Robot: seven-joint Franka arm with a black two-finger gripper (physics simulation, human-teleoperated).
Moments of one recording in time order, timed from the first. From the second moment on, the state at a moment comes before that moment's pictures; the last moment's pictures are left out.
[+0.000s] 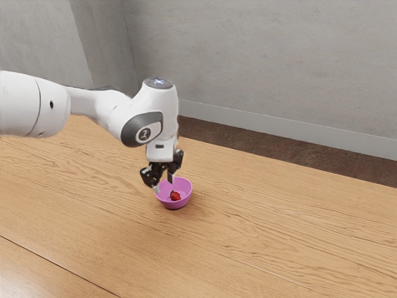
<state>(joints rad) 0.06 0.31 -0.21 -1.90 0.25 2.15 1.53</state>
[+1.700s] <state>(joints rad) 0.11 0.53 -0.19 -1.84 0.13 2.42 1.81</state>
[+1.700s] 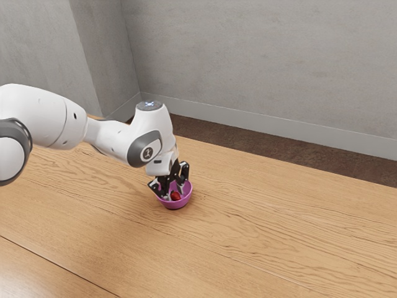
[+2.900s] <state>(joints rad) -0.17 0.60 -0.33 -1.65 0.13 2.45 1.80</state>
